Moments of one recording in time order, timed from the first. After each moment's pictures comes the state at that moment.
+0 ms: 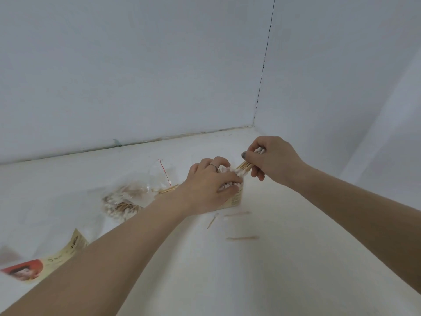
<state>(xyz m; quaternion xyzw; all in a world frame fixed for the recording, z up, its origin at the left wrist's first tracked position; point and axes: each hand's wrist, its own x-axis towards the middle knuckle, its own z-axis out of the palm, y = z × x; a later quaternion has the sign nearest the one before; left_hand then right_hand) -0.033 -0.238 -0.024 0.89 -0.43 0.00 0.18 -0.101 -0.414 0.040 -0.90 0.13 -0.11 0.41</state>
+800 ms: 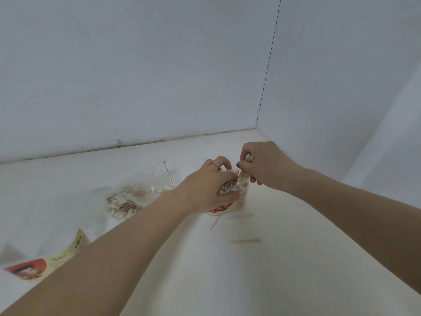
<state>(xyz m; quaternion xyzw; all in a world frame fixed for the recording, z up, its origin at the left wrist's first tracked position) -0.018 -0.231 -0.027 0.87 -0.46 0.01 0.18 -0.086 -0.403 0.037 -0.96 0.07 -0.07 0.28</state>
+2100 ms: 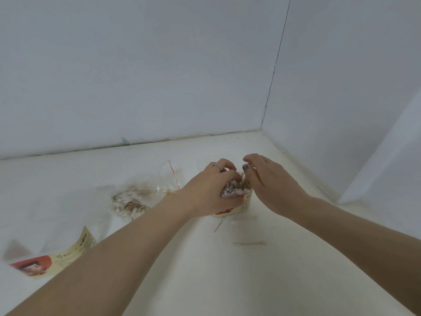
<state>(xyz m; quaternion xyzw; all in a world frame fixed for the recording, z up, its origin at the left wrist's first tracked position) -0.021 -0.228 -0.032 0.86 -0.44 -0.01 0.25 -0.108 -0.397 0.001 -0.97 0.01 -0.13 0.22</state>
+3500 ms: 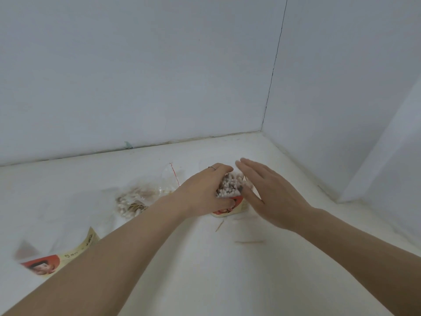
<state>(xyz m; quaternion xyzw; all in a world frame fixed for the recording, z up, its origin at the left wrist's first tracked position) -0.022 -0.217 -0.023 0.87 -0.43 0.00 0.24 -0.121 -0.403 -0.019 -0.97 -0.10 -0.18 0.11</state>
